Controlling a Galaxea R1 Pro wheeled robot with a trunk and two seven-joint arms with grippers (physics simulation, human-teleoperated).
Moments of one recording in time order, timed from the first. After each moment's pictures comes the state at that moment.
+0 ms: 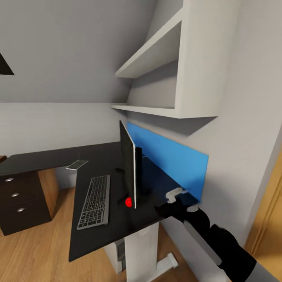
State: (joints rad) left arm 0.30 0.07 0.07 -0.89 0.85 0.03 0.16; right arm -0.52 -0.24 0.63 -1.43 -0.47 0.71 -0.16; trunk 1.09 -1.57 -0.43
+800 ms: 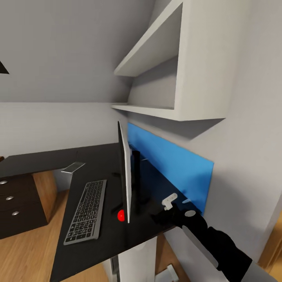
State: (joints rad) left arm 0.31 0.07 0.07 -0.88 0.85 0.03 0.15; right arm -0.52 -0.24 0.68 -1.32 -0.41 0.65 -0.01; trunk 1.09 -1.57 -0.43
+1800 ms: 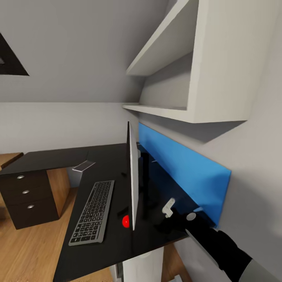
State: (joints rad) left arm 0.35 0.06 0.10 -0.69 0.92 -0.13 0.03; right arm -0.53 -0.25 0.68 -1.21 -0.15 0.59 0.30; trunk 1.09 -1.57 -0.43
